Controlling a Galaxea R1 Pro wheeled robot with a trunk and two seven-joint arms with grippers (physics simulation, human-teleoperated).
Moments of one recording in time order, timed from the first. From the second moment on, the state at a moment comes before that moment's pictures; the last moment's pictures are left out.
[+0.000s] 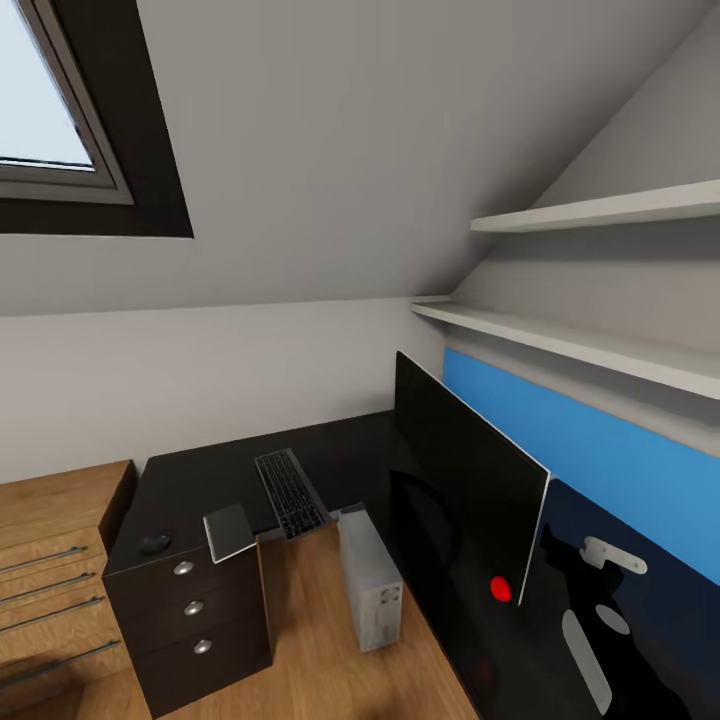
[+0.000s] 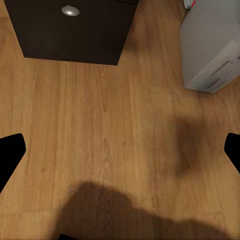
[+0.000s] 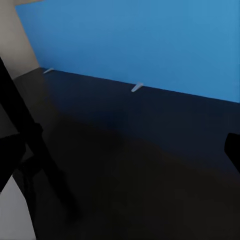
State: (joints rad) left arm -0.16 0.05 -0.22 -0.03 0.70 -0.57 -0.21; right arm -0.36 -0.11 -0.21 -0.93 -0.24 -0.10 -0.23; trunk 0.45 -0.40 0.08
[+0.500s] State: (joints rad) left arm -0.16 0.05 -0.22 -0.03 0.70 -0.57 -0.21; right arm -0.36 -0.11 -0.21 -0.93 -0.23 -0.10 -0.23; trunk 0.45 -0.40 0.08
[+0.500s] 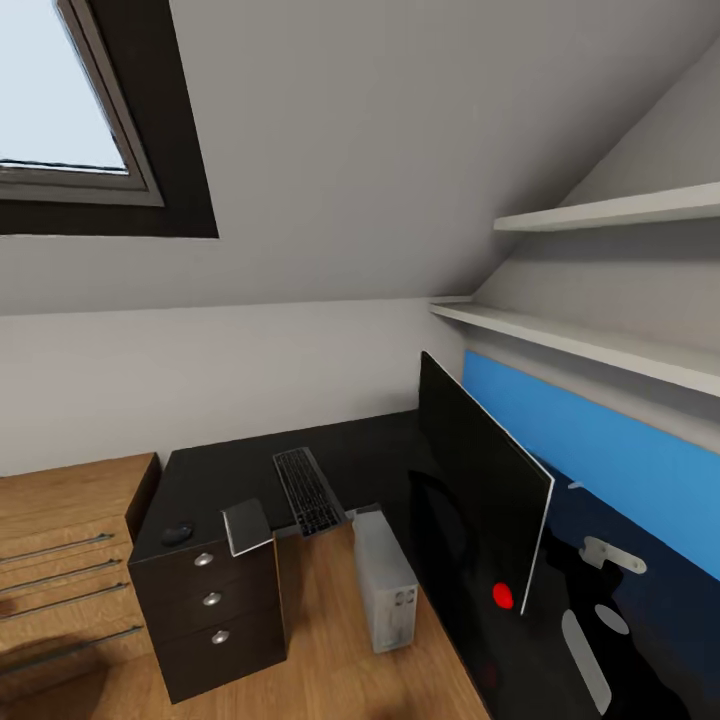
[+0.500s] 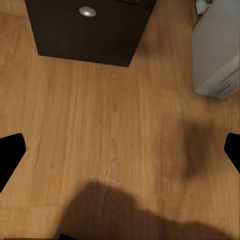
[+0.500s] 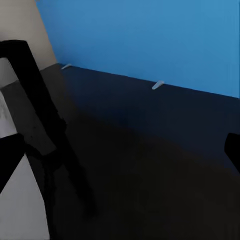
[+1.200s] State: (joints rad) left arm -0.16 0.05 -0.22 -0.03 0.70 -0.57 -0.21; right arm -0.36 -0.11 -0.21 -0.93 -0.23 -0.10 -0.23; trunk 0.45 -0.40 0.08
